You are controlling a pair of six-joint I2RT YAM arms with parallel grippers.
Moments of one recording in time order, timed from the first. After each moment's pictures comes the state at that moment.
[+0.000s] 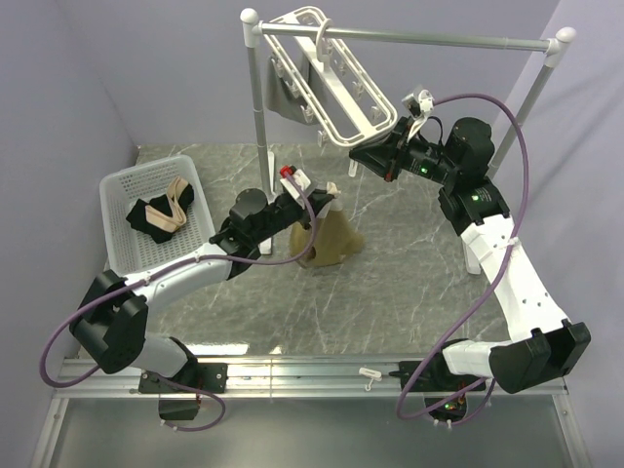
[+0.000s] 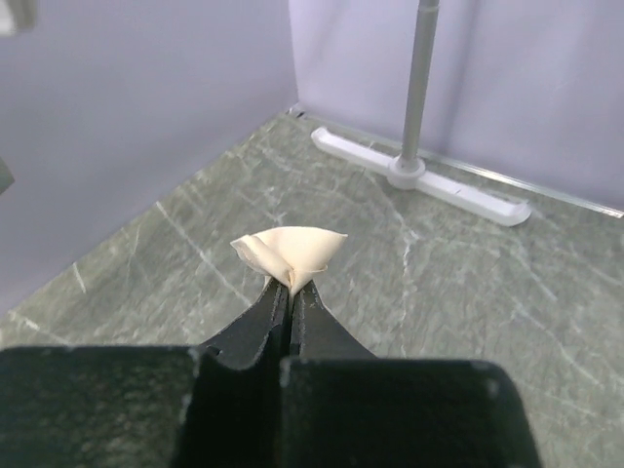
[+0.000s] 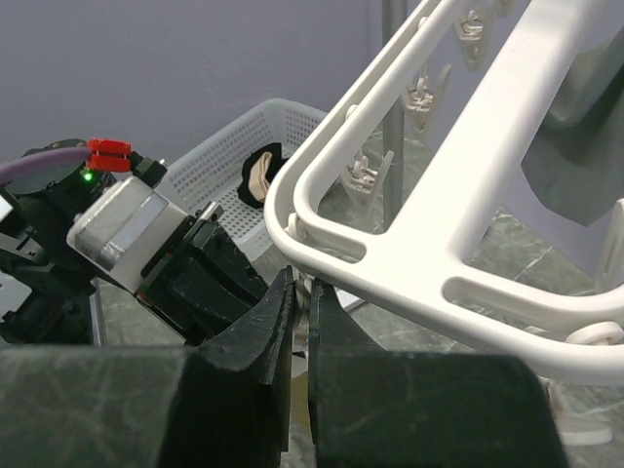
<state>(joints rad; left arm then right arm) -0.71 1.42 0.92 0.59 0.25 0.04 0.27 1.27 1.40 -0.10 -0.81 0.14</state>
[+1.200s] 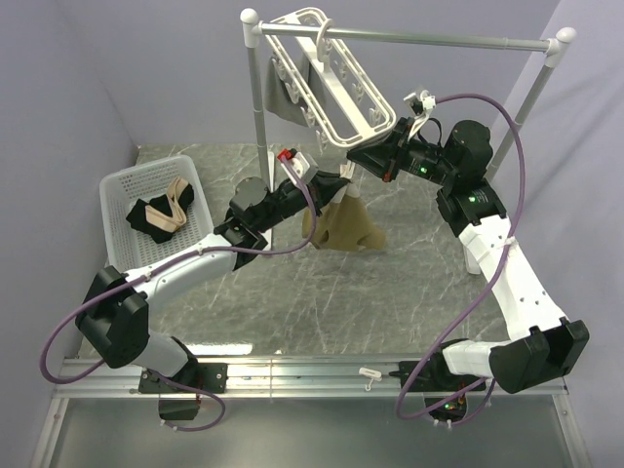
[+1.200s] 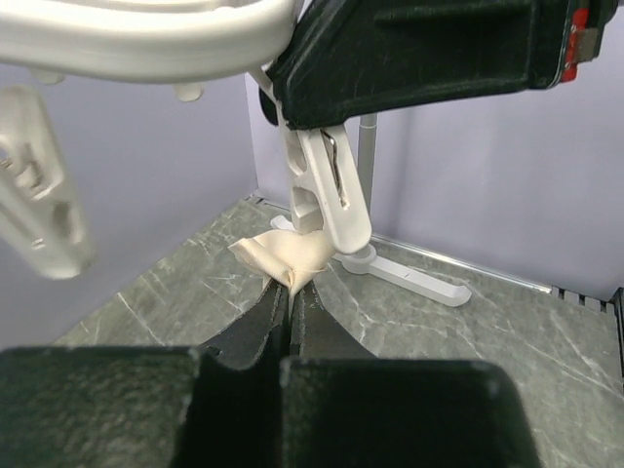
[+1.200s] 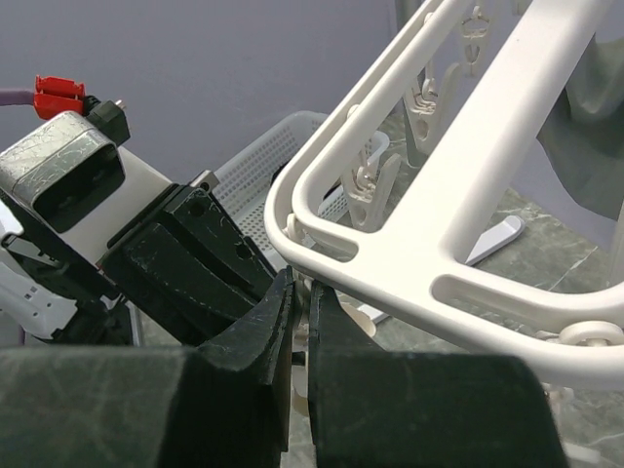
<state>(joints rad) -0.74 1.45 1.06 0.67 0.32 -0.06 0.27 1.27 1.37 -0.01 -0.82 0.28</state>
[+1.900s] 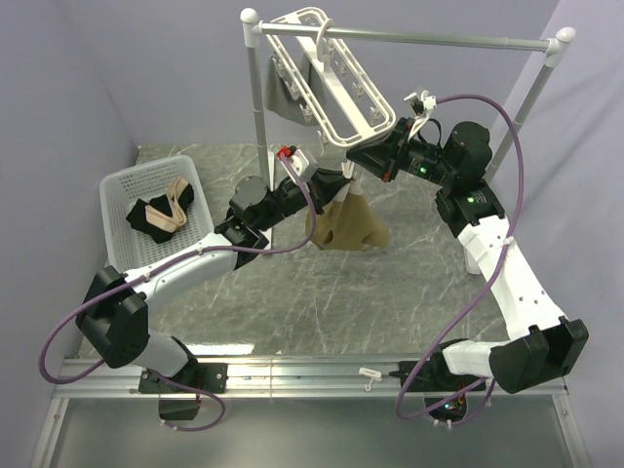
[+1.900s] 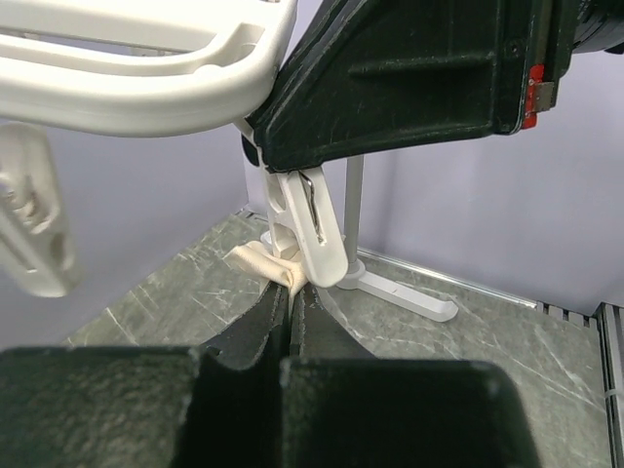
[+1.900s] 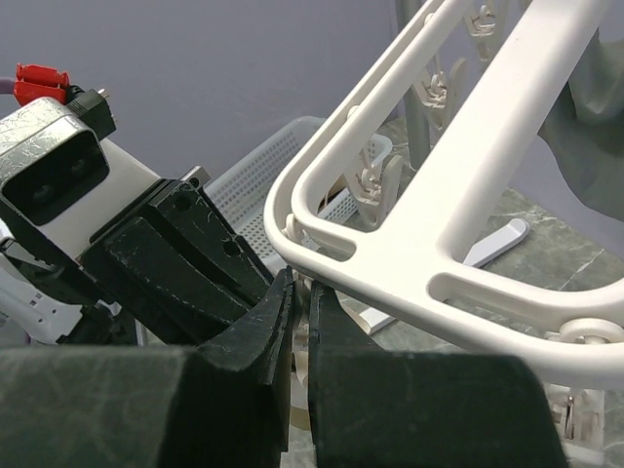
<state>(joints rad) -0.75 1.46 1.08 0.68 0.32 -0.09 0.27 1.27 1.35 0.02 -0.82 0.30</state>
